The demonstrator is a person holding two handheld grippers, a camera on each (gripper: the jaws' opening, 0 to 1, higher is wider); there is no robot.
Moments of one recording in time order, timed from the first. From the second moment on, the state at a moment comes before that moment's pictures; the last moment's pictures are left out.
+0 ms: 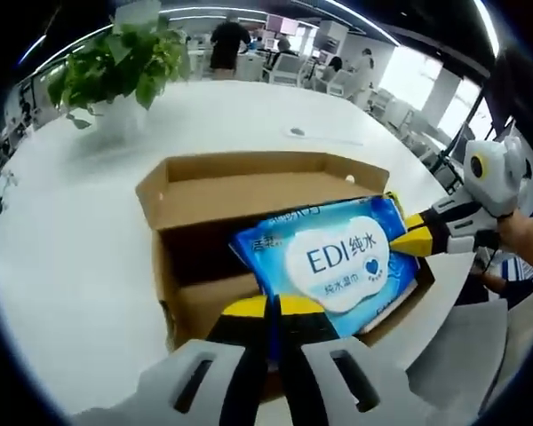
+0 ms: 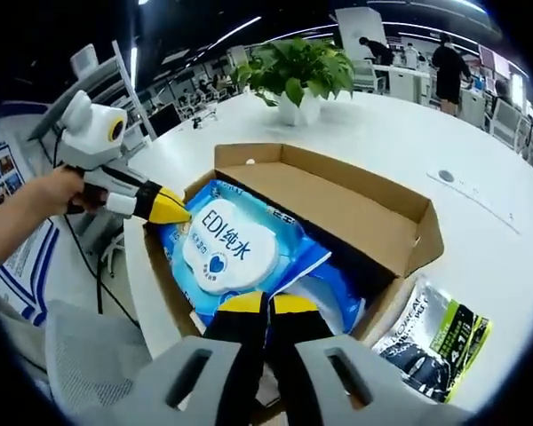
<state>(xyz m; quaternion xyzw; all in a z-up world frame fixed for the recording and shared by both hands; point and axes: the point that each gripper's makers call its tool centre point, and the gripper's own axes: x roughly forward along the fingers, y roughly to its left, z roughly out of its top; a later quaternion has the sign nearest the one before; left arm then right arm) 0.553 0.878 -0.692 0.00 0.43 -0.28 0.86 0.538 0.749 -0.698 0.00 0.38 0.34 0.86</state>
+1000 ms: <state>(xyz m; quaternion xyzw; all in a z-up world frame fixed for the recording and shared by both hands) 0.553 0.784 -0.672 0.01 0.42 -0.32 0.85 0.523 0.649 -0.676 0.07 0.41 0.26 0.87</state>
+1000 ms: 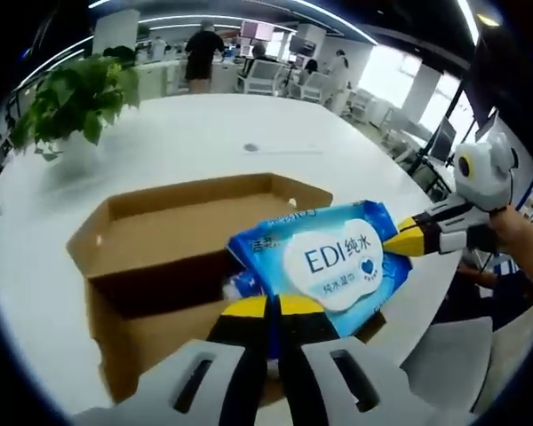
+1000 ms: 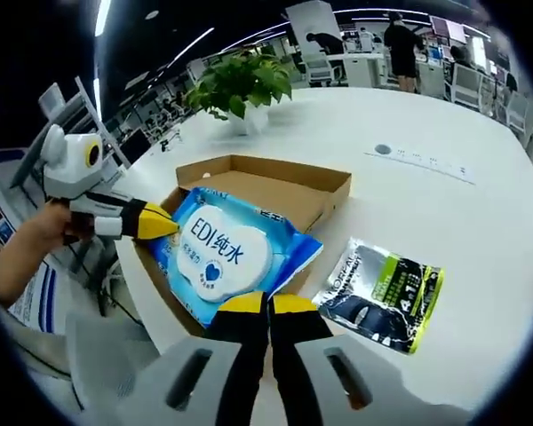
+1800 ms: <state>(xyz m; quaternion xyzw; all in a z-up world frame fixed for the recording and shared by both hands) 0.550 0.709 -0.668 0.00 0.41 -0.36 0.84 0.515 0.576 -0.672 0.07 0.42 0.22 0.88</state>
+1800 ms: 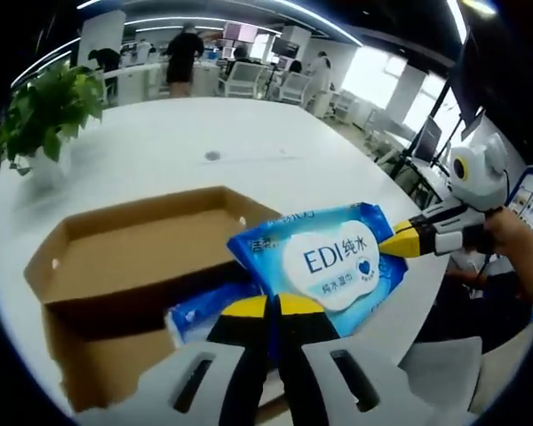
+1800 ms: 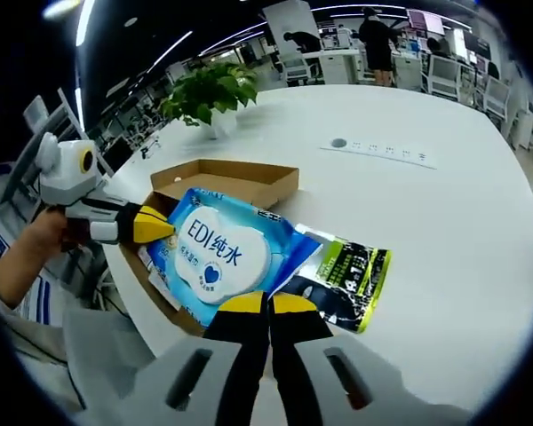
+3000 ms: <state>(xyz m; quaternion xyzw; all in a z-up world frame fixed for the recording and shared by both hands) 0.565 0.629 -0.686 0.03 0.42 -0.41 0.81 0.527 0.498 -0.694 0.08 0.44 0.16 0.88</state>
